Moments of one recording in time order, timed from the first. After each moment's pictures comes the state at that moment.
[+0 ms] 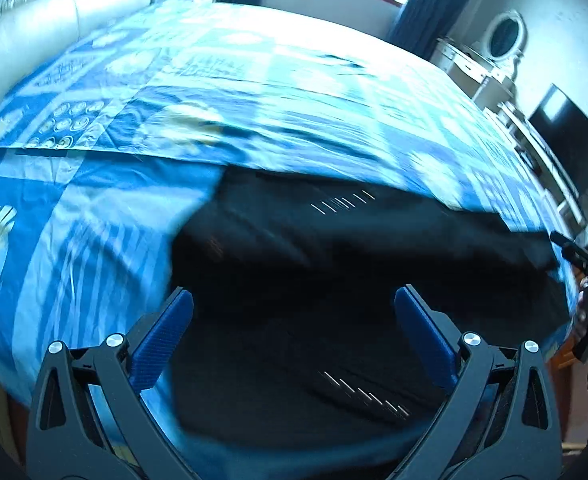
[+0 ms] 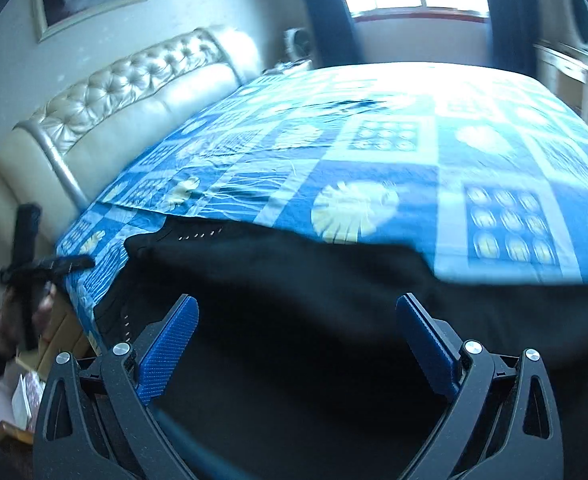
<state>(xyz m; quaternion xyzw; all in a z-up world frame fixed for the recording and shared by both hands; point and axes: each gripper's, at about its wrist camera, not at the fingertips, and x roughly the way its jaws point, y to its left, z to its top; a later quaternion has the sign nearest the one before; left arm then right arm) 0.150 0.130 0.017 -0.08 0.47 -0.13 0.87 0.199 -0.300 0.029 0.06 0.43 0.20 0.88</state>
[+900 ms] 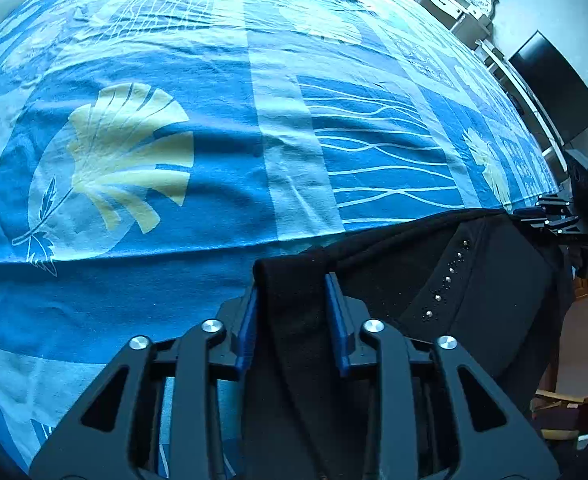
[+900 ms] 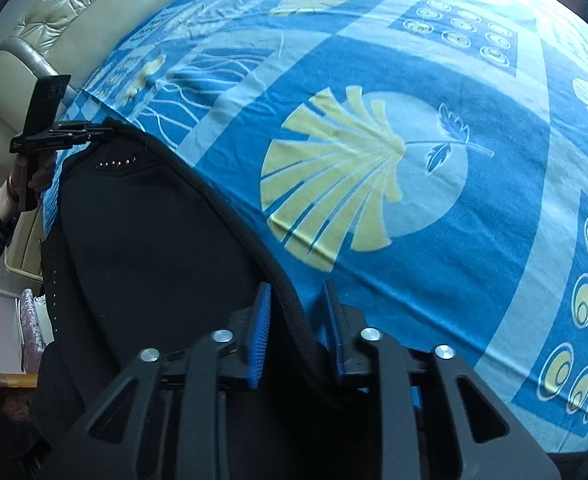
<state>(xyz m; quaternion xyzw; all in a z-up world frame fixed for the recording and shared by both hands) 0.314 0.124 -0.063 -0.02 0.56 -0.23 0.79 0.330 -0.271 -0.079 -0.05 0.62 0.26 0.74</state>
